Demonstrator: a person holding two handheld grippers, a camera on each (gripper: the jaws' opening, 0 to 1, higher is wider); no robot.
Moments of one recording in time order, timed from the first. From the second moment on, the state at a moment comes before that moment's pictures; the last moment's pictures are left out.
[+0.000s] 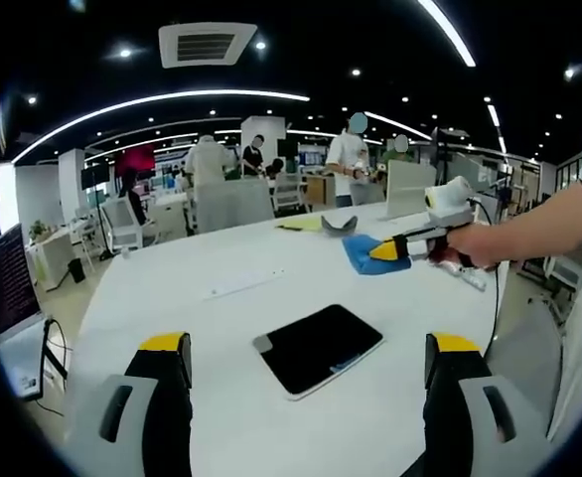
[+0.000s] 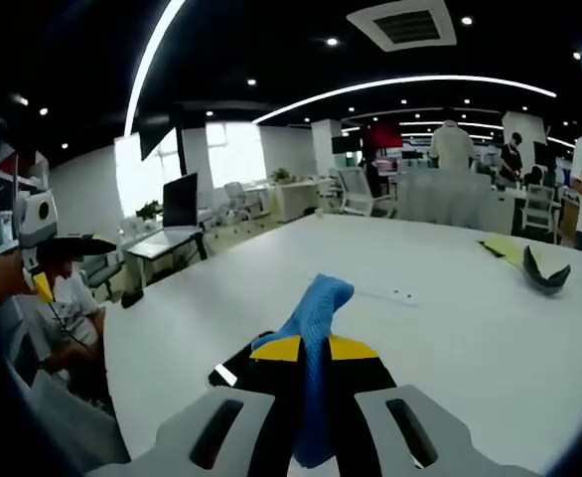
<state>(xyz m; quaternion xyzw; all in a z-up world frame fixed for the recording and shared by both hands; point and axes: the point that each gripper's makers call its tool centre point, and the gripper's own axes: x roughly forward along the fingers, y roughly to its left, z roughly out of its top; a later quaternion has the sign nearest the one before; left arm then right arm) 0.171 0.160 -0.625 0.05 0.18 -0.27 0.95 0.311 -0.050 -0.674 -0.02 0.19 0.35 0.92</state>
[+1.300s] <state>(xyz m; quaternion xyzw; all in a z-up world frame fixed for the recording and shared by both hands) 0.176 0.209 -0.638 0.01 0.16 -0.28 0.95 0.323 0.049 -0.691 -0.03 0.21 0.38 0.90</state>
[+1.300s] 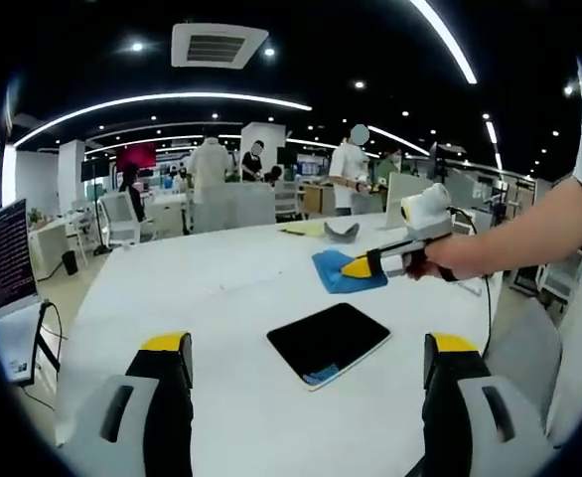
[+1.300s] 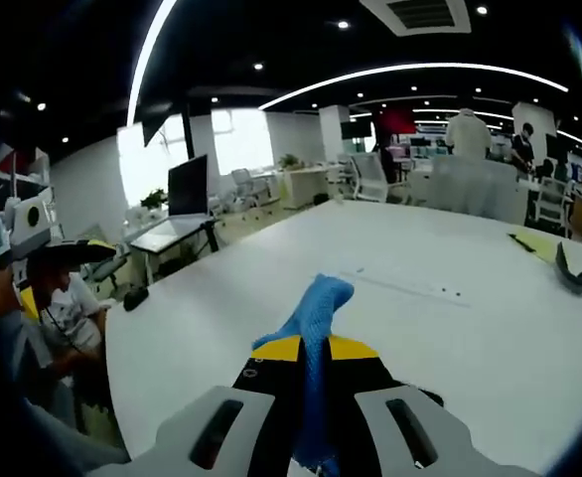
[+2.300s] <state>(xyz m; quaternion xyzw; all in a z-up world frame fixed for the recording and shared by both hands) 0.188 0.209 -0.639 -0.02 0.16 -0.27 0.95 0.360 0.112 -0.736 -0.04 0.23 0.41 0.88</state>
